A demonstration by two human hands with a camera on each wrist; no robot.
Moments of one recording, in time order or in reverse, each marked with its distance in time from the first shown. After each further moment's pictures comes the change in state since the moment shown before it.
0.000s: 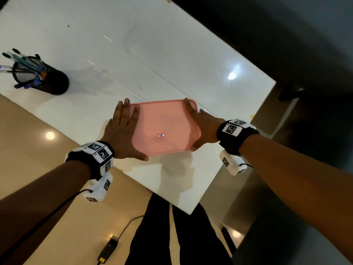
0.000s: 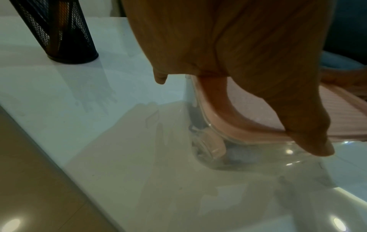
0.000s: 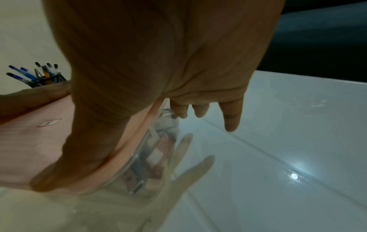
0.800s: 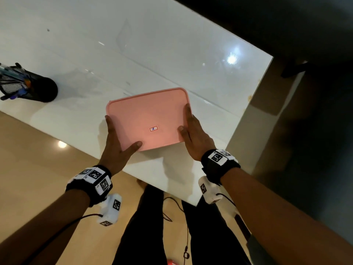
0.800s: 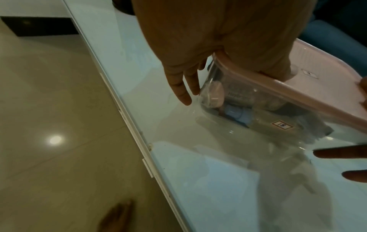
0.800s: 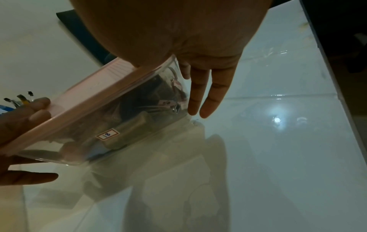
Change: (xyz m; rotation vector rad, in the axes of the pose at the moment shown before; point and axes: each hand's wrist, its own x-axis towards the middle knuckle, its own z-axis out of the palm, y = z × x) left_hand -0.026 0.017 0.051 -0.869 0.267 -0.160; right_hand -0.017 -0.020 0.104 0.640 0.585 -0.008
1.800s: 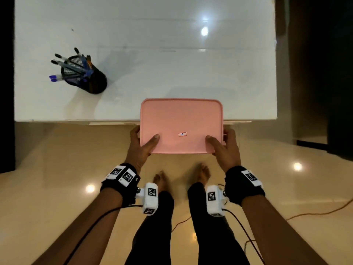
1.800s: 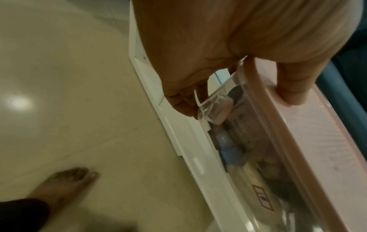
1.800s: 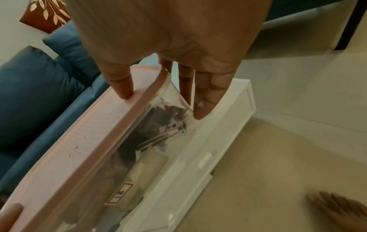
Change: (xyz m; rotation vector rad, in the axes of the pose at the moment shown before) left_hand -0.050 -0.171 -0.177 -0.260 -0.302 -0.108; right_hand -0.143 -0.138 0.316 0.838 0.694 0.623
